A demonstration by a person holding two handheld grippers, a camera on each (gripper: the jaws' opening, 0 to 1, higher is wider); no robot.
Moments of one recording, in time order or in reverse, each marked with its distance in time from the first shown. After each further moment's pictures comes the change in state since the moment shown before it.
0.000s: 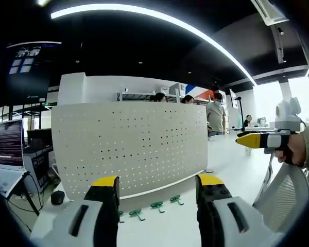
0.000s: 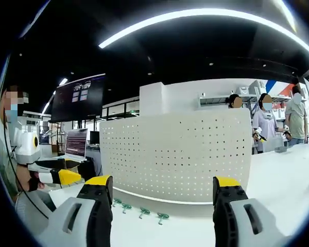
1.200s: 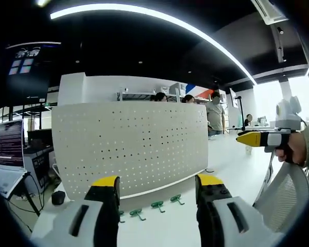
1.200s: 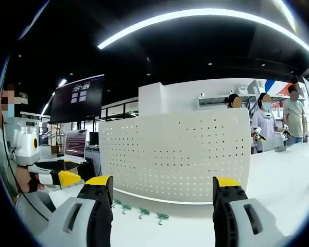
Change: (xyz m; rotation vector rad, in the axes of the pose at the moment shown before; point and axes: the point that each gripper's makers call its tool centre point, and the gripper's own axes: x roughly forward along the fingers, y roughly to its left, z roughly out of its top) left arm 0.001 0.000 -0.001 0.005 0.003 0.003; right arm 0.000 -0.002 0.001 0.008 -0.004 -0.006
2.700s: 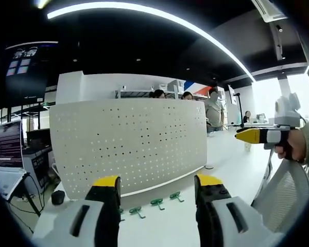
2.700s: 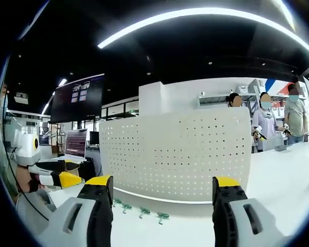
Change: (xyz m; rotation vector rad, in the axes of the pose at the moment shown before) left arm 0.002 -0.003 -0.004 0.013 0.028 -0.013; right arm 0.000 0.000 -0.002 0.001 0.007 0.005
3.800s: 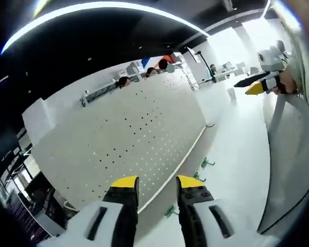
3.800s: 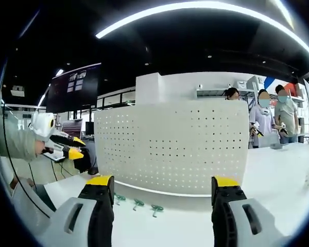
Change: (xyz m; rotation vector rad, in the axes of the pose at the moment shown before) left arm 0.047 0.092 -0.012 0.477 0.218 -0.259; right arm 0.005 -0.006 -0.015 -0.029 0.081 -0.038
